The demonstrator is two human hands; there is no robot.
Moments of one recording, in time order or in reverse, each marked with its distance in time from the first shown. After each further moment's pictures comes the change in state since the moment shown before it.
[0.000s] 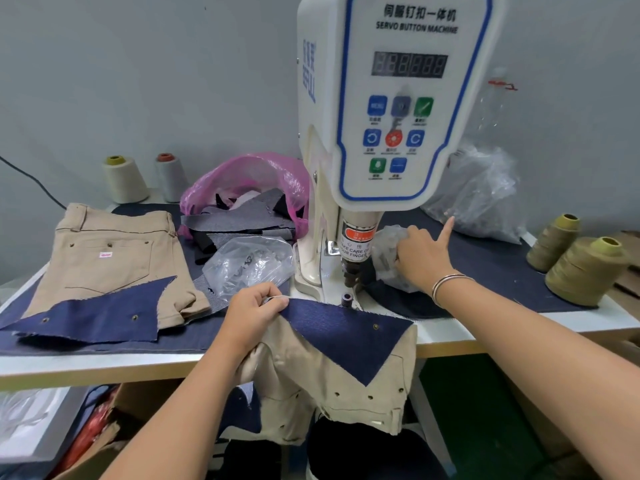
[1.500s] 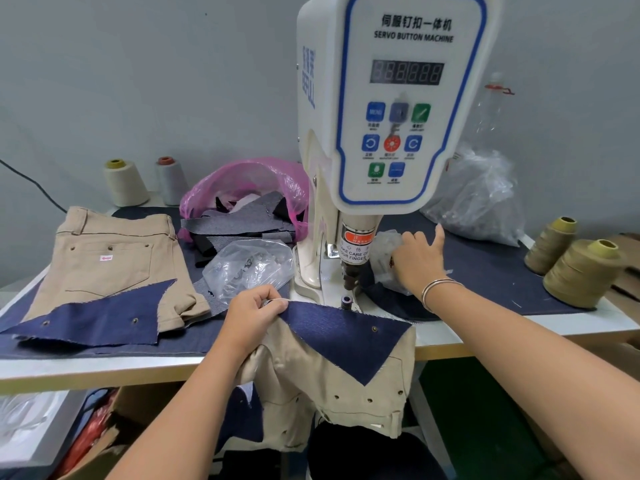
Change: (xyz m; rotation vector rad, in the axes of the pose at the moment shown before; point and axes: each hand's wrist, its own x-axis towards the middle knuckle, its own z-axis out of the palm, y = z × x) left_hand 0.002 -0.005 0.000 0.013 0.016 0.001; right_hand -0.003 -0.009 0.004 -0.058 0.013 -0.010
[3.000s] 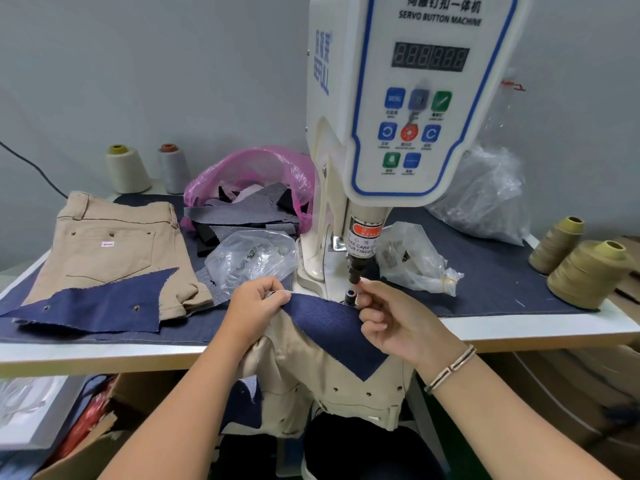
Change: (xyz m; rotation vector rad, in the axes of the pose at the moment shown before) left_hand -0.003 0.007 0.001 -0.015 -0.003 0.002; right_hand -0.104 -0.039 -0.055 2.453 -0.932 0.566
